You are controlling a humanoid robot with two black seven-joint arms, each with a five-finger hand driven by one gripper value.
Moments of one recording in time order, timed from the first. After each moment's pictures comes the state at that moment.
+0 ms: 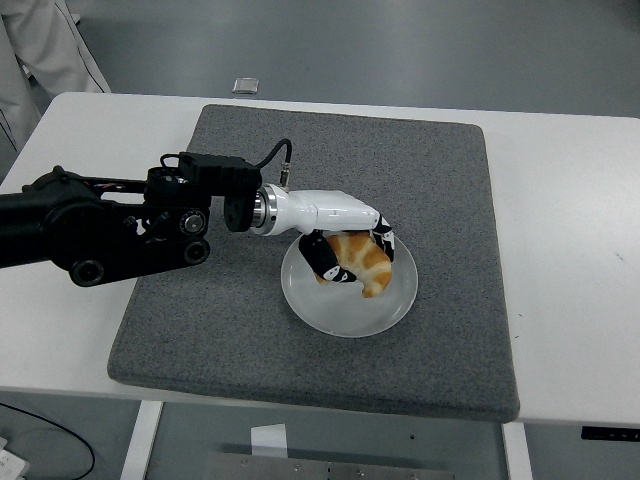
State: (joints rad) left arm -1.19 0.43 -0.05 -1.37 1.34 -0.12 -0.07; right arm -0.01 0.00 -0.05 0.13 0.07 -0.06 0.18
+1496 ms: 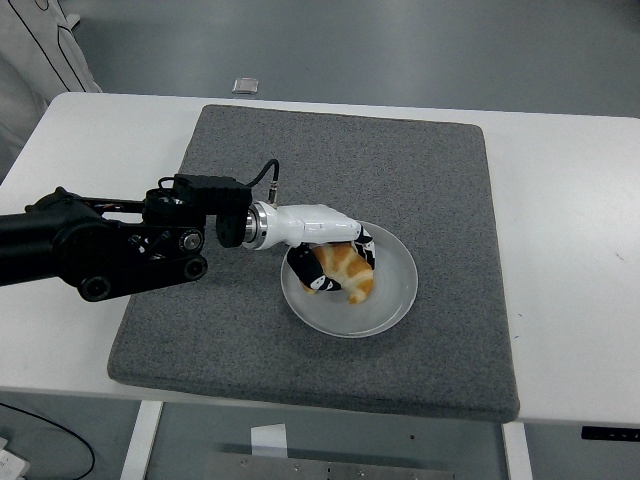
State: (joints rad) left arm -1.12 0.42 -0.02 -1.30 1.36 -0.09 -0.07; right arm -0.01 0.00 -0.05 0.13 0.07 -0.06 0.18
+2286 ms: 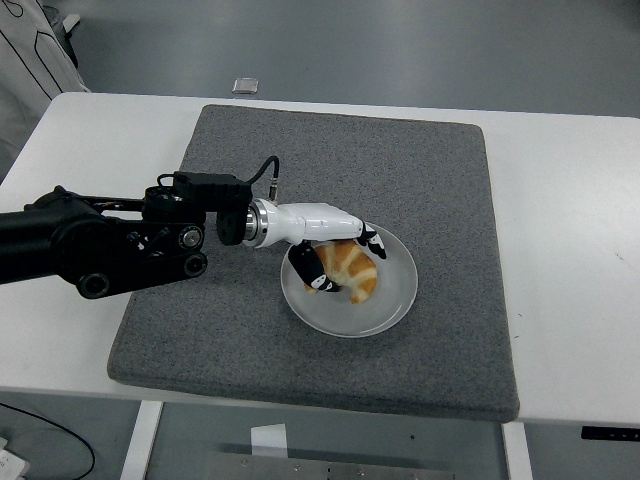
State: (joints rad) left arm -1.13 0.42 -0.03 -1.31 1.32 -0.10 -0.07; right arm -0.01 0.00 -0.05 0.13 0.07 -0.06 0.18
